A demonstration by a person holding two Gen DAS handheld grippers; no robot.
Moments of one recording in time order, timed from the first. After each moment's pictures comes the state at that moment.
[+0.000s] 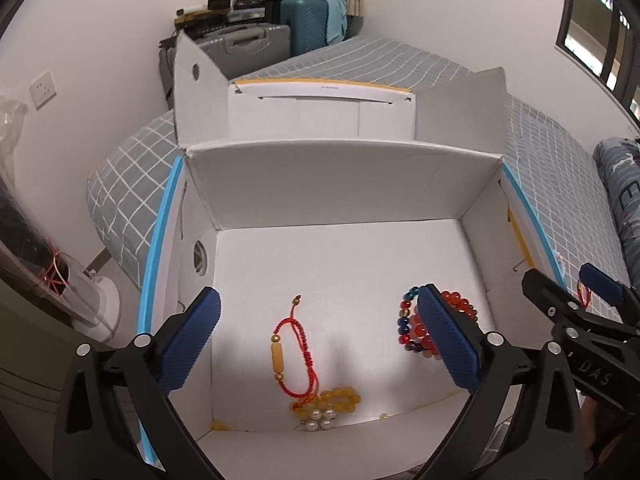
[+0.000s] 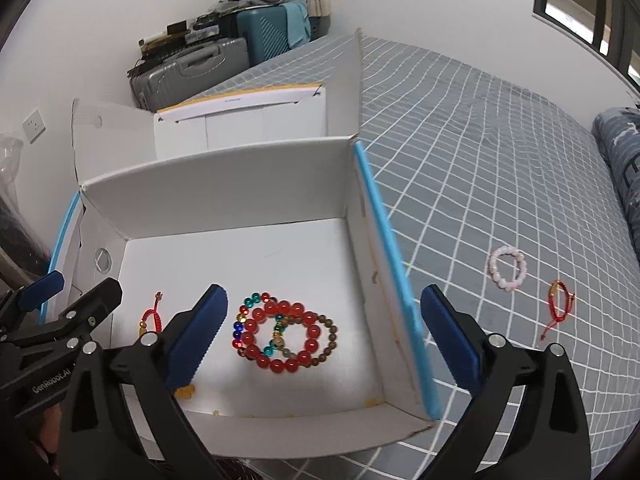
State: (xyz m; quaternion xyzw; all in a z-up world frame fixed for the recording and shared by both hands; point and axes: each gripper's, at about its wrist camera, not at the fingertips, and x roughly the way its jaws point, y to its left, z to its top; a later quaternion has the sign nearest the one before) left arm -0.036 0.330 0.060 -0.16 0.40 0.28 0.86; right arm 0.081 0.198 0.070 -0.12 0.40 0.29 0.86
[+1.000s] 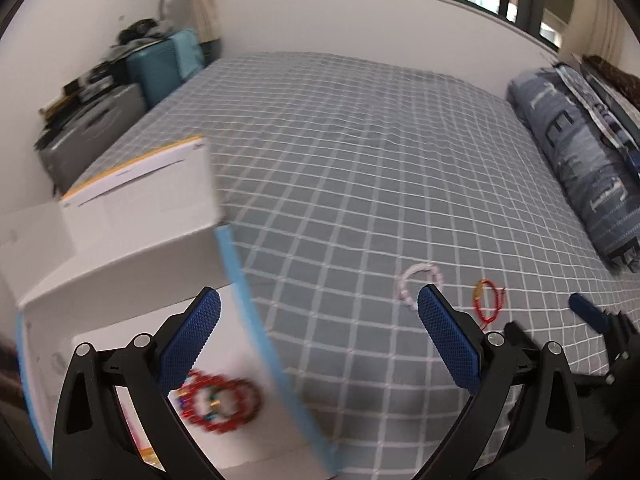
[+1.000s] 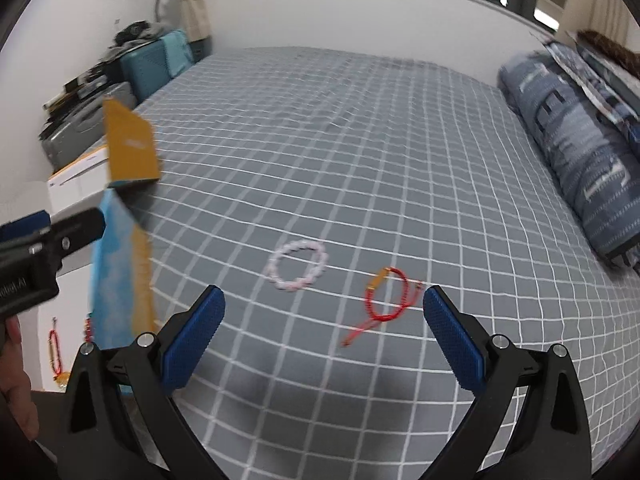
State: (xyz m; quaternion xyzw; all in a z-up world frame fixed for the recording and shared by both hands) left arm 0.163 0.147 0.097 -0.07 0.41 0.14 0.90; right arm 0.205 -0.019 0.065 -0.08 0.42 0.15 0.89
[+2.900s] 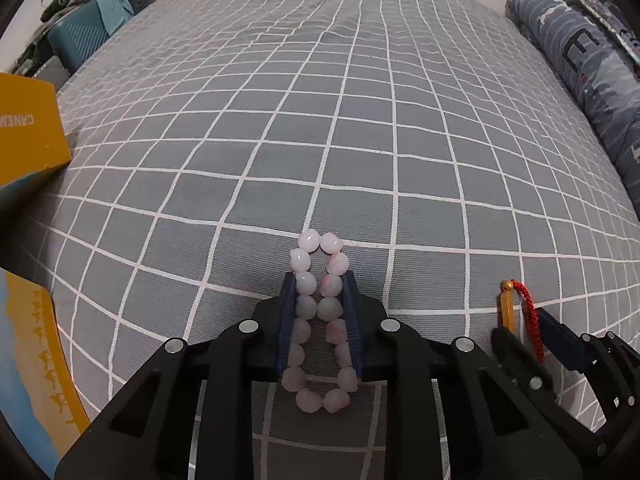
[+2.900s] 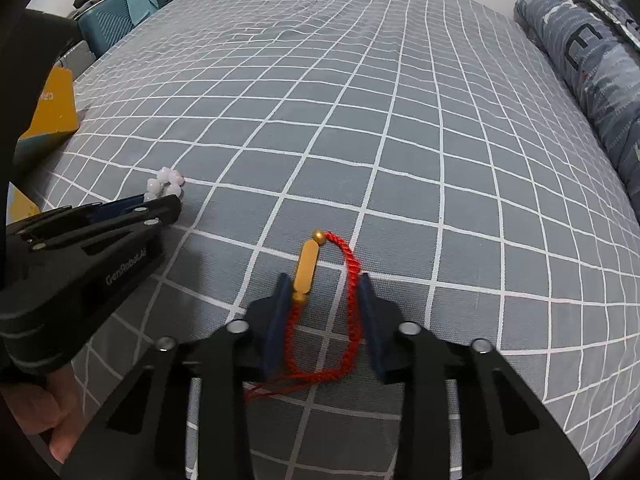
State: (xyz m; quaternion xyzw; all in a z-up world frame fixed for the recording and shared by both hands) left arm 0.319 0.064 -0.072 -0.05 0.52 0.11 0.85; right arm 0.317 -0.040 -0.071 -0.08 0.51 0.15 0.84
